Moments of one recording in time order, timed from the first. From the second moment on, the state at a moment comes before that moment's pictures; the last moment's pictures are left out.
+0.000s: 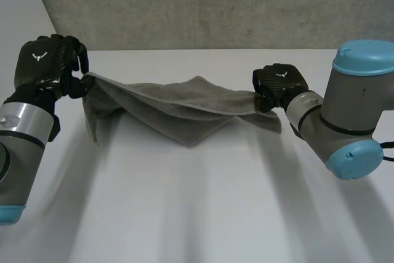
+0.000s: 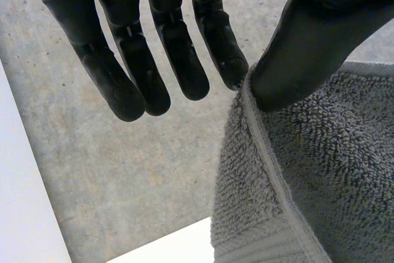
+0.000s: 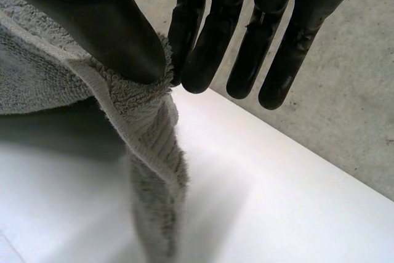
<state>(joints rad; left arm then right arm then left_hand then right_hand) 4.49 -1.61 -1.89 3.70 -1.48 3.15 2.00 -1.01 1.23 -0.02 1.47 2.94 1.36 1.36 1.38 1.36 1.20 1.31 1.33 0.78 0.82 1.16</state>
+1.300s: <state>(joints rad) 4.49 -1.74 -1.90 3.67 -1.48 3.18 1.97 -0.89 1.41 -0.09 1.52 2.87 1.36 1.36 1.38 1.36 1.20 0.37 0.35 0.35 0.35 0.19</state>
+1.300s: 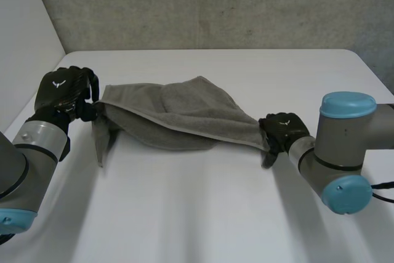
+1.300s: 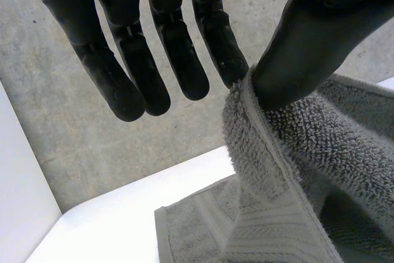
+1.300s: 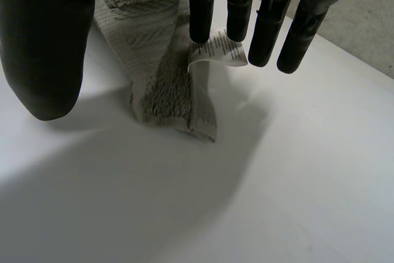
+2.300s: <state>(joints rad) 4.48 -1.69 -1.82 3.30 -1.47 3.44 1.89 -1.23 1.23 0.47 1.49 2.14 1.36 1.36 1.38 1.36 1.20 1.32 1.33 1.34 1.34 1.16</state>
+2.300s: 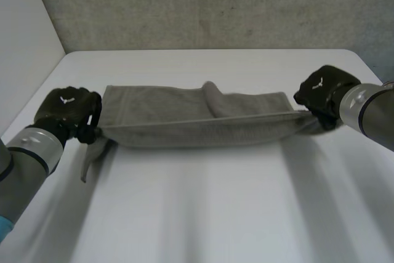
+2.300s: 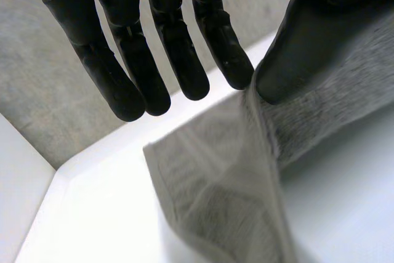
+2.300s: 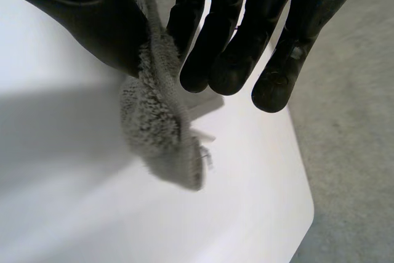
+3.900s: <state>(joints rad) 3.82 -2.55 -0.85 3.11 -1.55 3.34 1.98 -1.05 1.33 -0.24 1.64 2.26 0.36 0.36 0.36 0.36 0.19 1.32 1.34 1.34 1.34 1.17</state>
